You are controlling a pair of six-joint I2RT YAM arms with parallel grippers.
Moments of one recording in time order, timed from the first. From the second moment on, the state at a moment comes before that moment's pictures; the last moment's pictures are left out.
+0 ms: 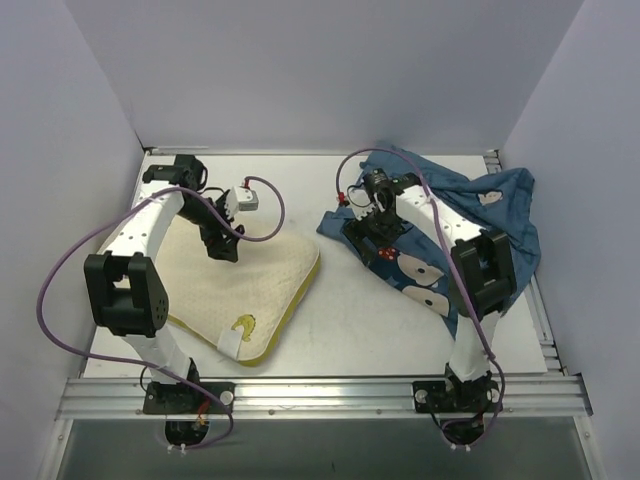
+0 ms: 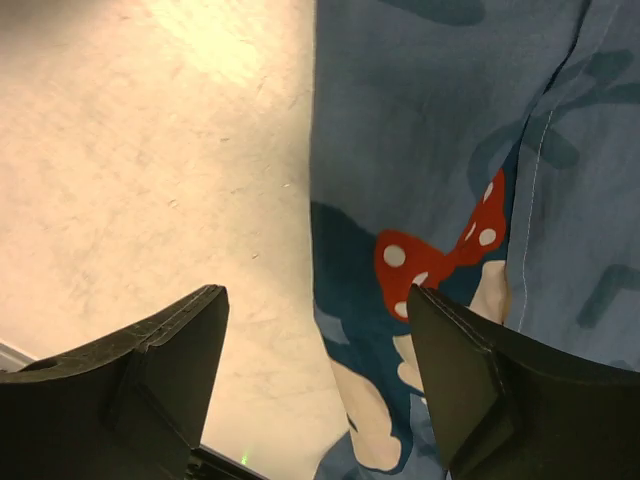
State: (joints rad) left arm -0.07 1.75 1.58 -1.26 0.60 1.07; right arm 0.43 1.89 1.54 -1.00 -0.16 -0.35
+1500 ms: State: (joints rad) left arm -0.21 1.64 1.27 -1.28 0.58 1.55; right arm 0.22 1.95 1.64 -1.04 -0.14 -0.29
